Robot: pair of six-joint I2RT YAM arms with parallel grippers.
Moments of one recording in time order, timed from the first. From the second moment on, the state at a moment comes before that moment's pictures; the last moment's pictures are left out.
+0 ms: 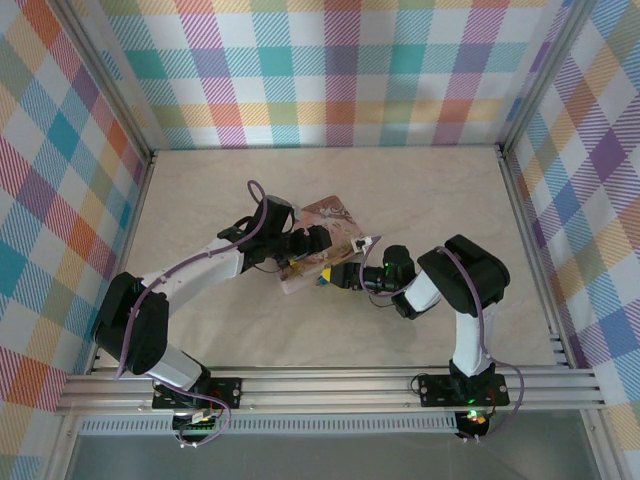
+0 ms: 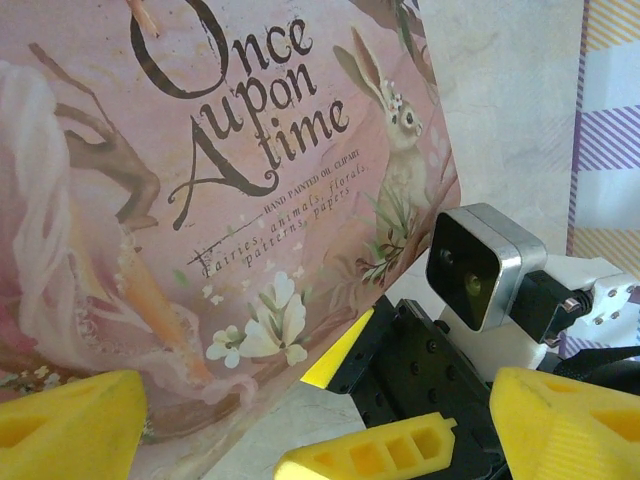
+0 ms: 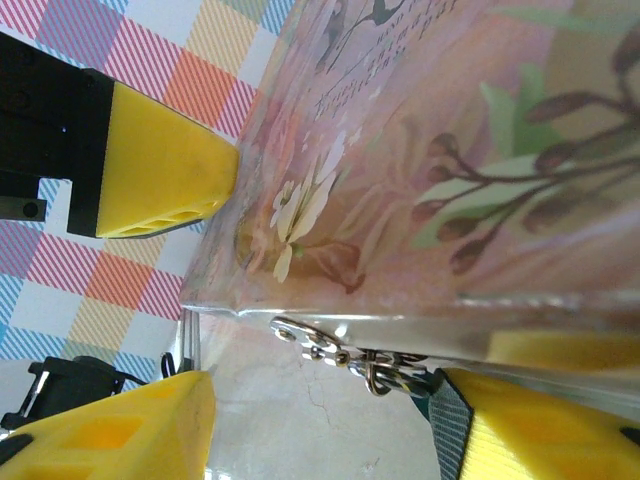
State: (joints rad) left arm -0.58 1.52 1.03 -0.33 0.32 -0.84; right arm 0.57 1.95 0.48 1.24 -0.74 0.86
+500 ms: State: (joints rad) left arm -0.59 1.53 1.03 -0.33 0.31 -0.84; right arm 0.58 1.95 0.48 1.24 -0.74 0.84
